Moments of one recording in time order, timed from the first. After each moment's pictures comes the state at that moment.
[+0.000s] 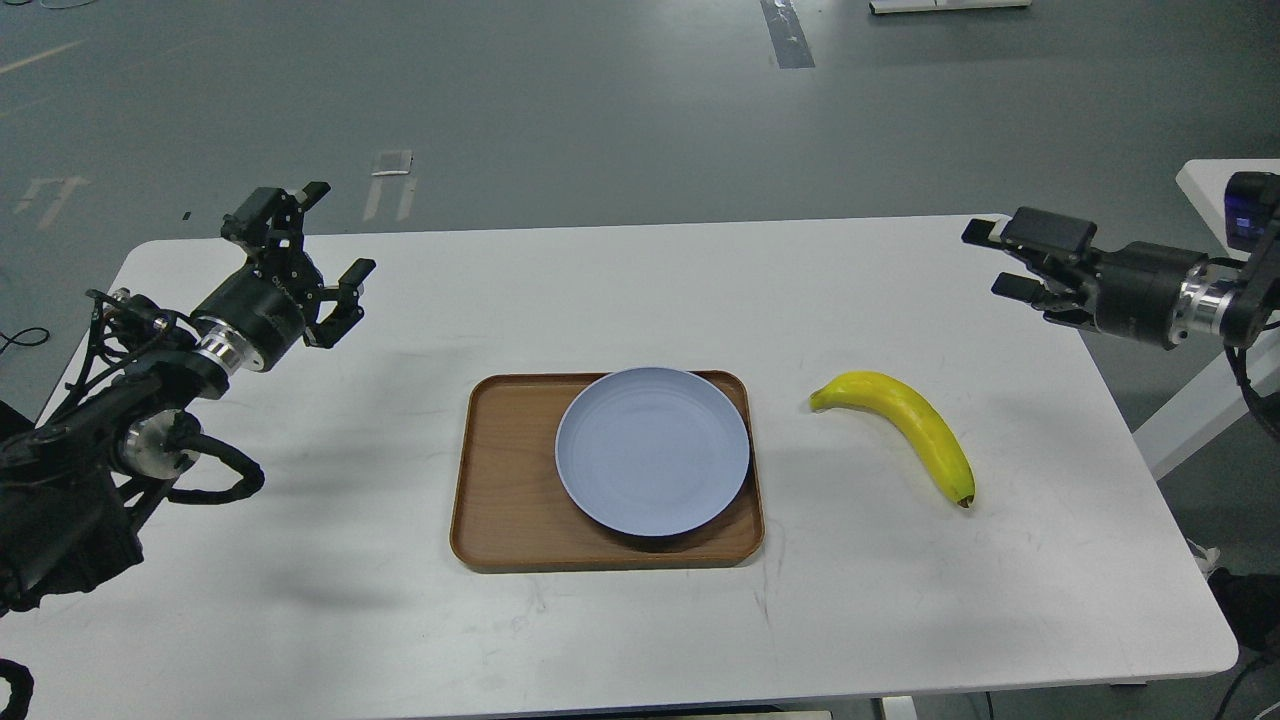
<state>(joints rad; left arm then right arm) -0.76 0.39 -0.47 -0.53 0.14 -0.49 -0.49 0.98 -0.85 0.16 0.93 -1.05 0.49 0.49</state>
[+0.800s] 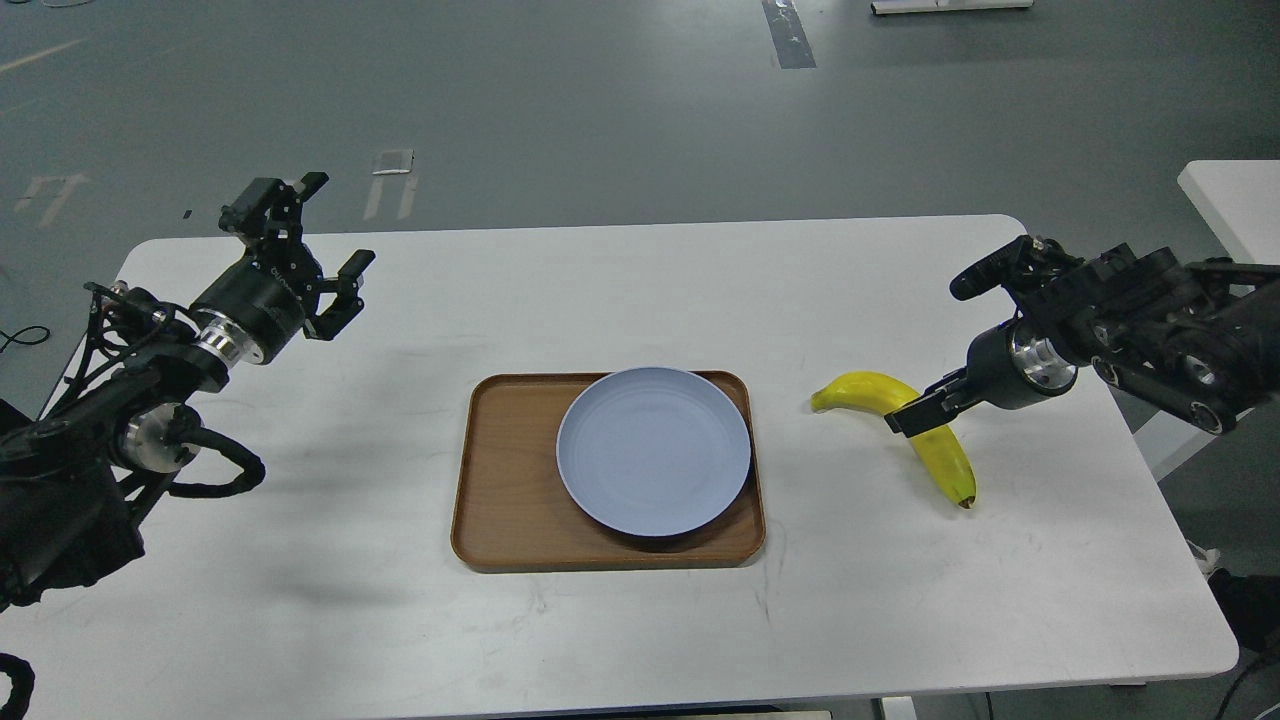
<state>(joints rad) -0.77 0.39 -0.47 -0.53 0.14 -0.49 -0.49 1.21 -0.49 -0.39 0.75 -1.54 0.46 0.49</state>
